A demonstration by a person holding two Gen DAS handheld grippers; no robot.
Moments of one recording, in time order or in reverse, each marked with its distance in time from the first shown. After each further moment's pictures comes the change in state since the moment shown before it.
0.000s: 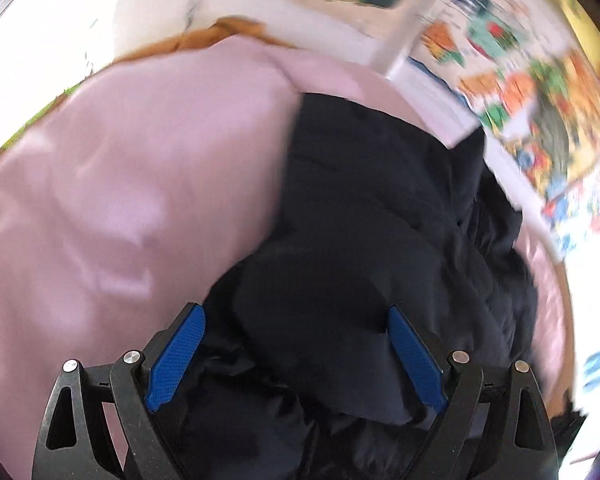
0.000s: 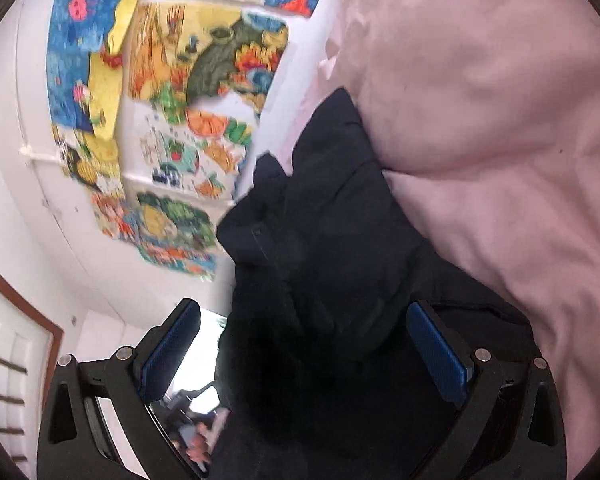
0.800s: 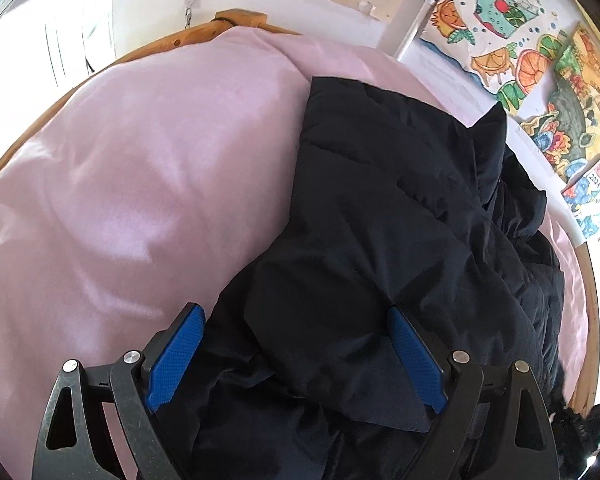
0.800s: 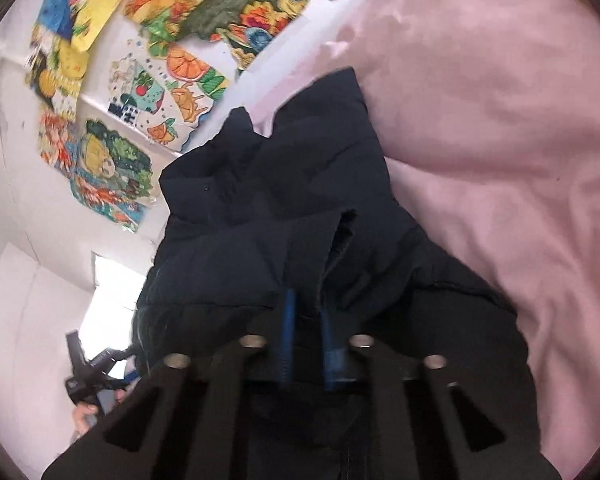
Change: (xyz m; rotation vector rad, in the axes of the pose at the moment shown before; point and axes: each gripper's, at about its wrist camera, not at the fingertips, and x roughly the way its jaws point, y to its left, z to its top) left arm 0.019 -0.014 -0.001 0.095 0.014 0.099; right arm 0.024 0.057 -0.010 -0.295 0.060 -0.343
